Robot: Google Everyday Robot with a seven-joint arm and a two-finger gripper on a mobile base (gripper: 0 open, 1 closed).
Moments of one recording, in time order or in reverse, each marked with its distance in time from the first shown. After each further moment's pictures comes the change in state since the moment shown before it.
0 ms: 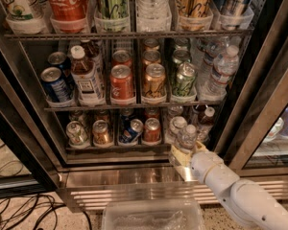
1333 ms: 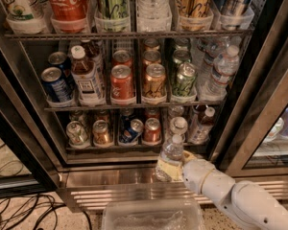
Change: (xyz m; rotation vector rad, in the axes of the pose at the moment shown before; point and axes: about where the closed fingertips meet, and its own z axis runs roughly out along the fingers) arm 0.005 0.066 -0.015 -0.236 0.057 0.015
